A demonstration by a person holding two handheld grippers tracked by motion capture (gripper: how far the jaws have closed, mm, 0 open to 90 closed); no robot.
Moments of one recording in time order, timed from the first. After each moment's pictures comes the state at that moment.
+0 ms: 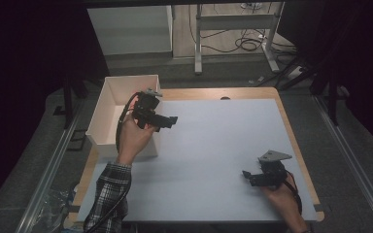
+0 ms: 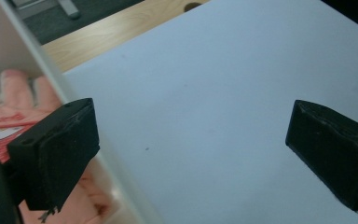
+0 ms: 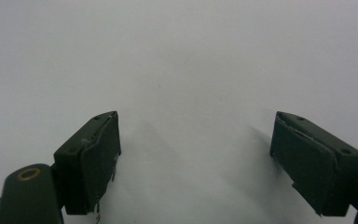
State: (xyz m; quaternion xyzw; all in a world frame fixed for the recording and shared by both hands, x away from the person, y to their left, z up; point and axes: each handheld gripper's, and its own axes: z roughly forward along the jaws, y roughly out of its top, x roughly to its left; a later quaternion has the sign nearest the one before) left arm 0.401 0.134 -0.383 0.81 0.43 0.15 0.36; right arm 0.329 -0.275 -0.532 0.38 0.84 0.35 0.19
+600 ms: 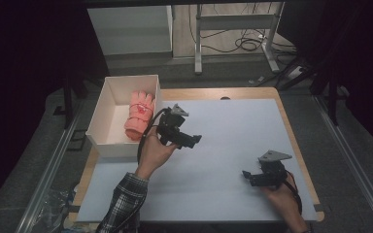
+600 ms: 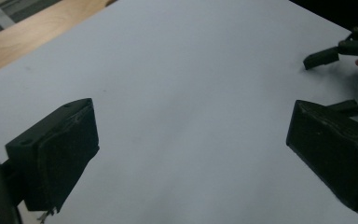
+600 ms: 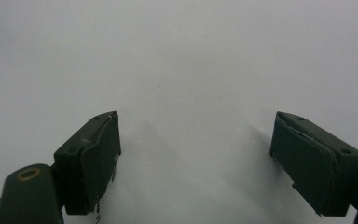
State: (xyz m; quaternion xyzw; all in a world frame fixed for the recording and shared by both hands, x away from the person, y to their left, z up) left arm 0.376 0.070 -0.419 0.84 0.35 0.12 0.39; right arm 0.329 -0.275 -0.531 0.38 0.84 0.35 0.19
